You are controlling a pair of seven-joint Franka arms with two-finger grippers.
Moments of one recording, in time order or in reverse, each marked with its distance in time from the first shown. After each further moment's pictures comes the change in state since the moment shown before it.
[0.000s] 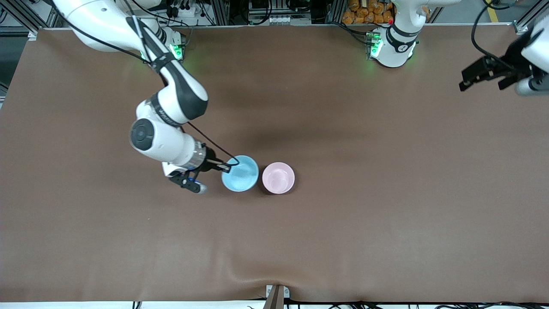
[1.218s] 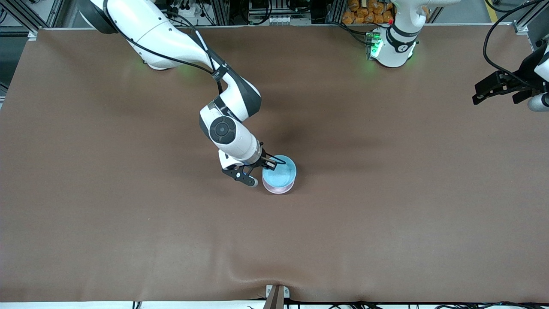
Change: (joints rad) left arm 0.013 0.026 0.014 0.021 0.039 0.019 0.056; right arm 0.304 0.204 -0.143 0.172 -0.138 0.067 0.255
